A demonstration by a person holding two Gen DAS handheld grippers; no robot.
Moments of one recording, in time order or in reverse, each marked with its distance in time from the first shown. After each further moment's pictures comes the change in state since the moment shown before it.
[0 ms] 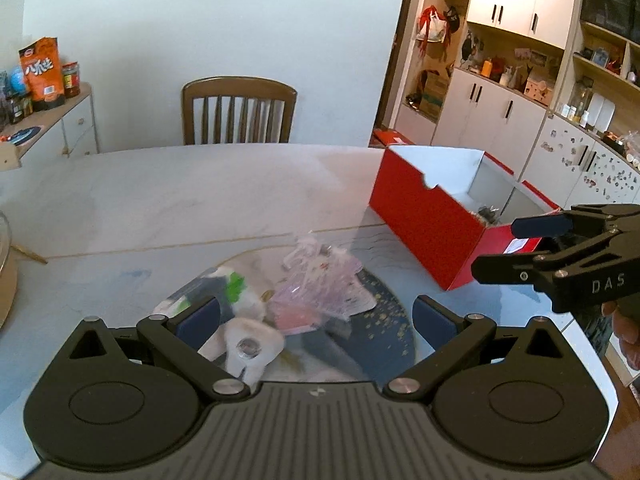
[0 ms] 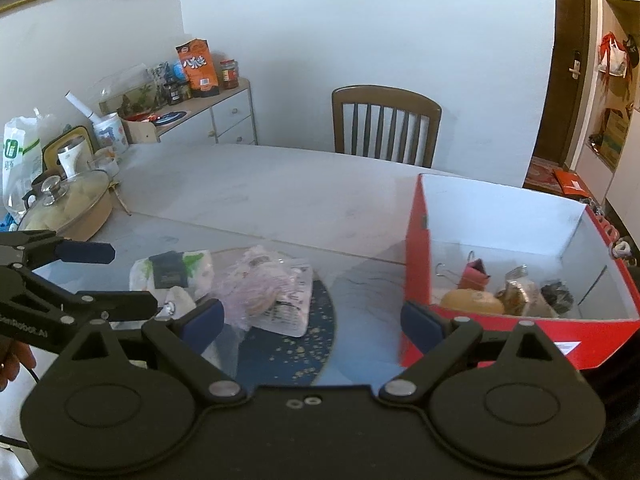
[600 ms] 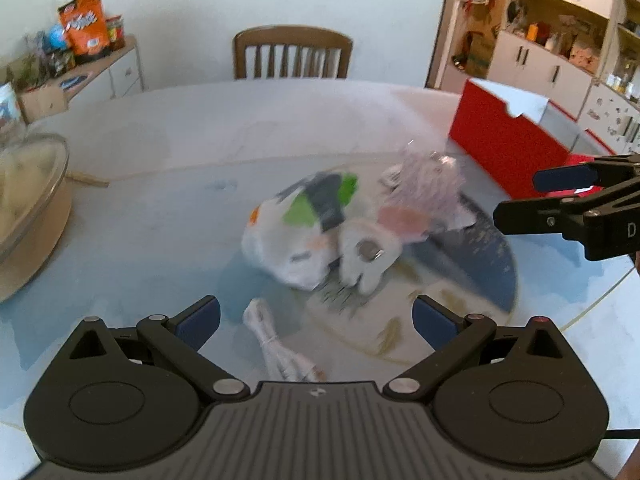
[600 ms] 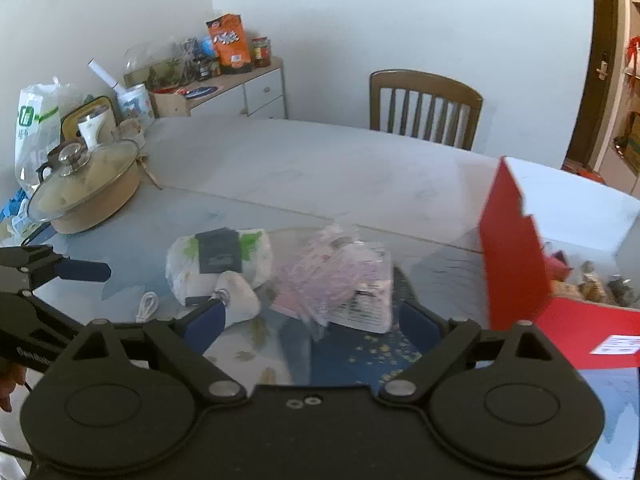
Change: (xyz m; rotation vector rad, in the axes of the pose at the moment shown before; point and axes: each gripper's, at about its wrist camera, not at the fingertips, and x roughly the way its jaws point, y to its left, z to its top) left arm 0.011 0.069 -0.055 -0.027 0.133 0.135; right arm 0.054 0.067 -0.008 -0.036 0.050 0.061
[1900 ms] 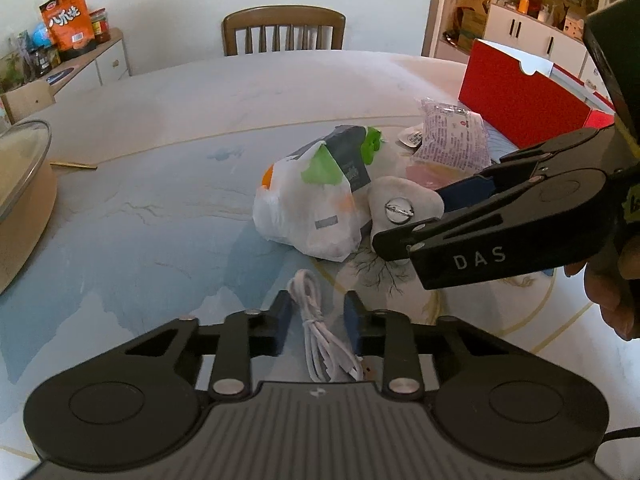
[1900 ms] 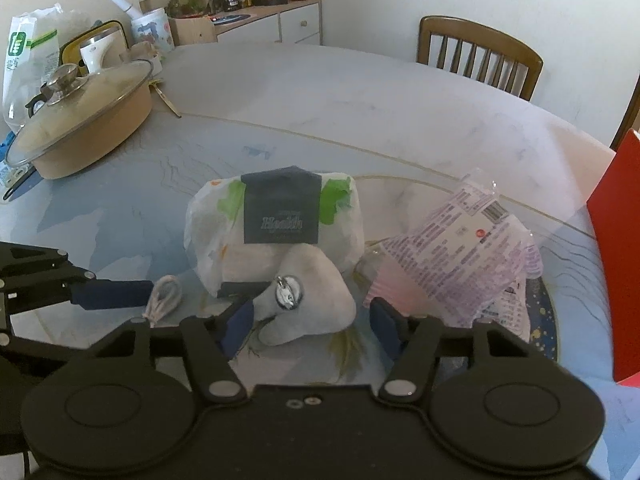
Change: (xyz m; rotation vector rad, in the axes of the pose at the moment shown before) left arm 0.034 0.014 -0.012 0.079 0.039 -0.006; right arm 0.106 0.060 -0.003 -0.060 0.168 0.031
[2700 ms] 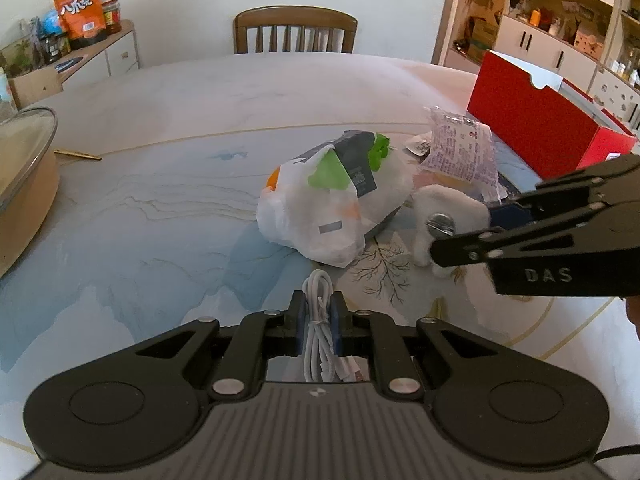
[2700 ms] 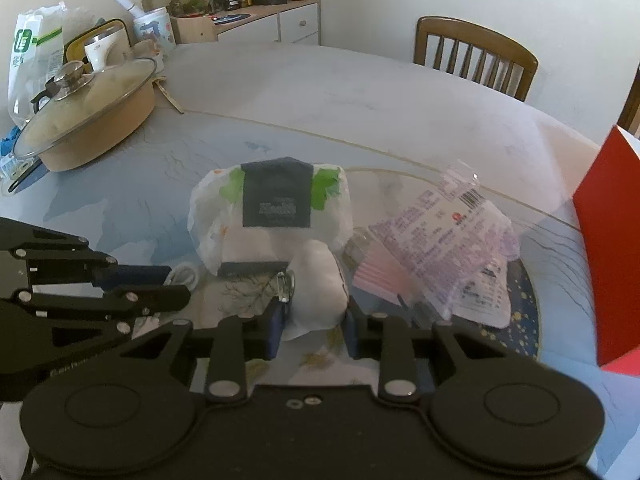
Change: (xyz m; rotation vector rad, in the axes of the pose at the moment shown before) left arm 0.001 0.003 0.000 -0.064 -0.007 -0.002; right arm -0.022 -0.007 -0.011 -0.001 0.004 -0.010
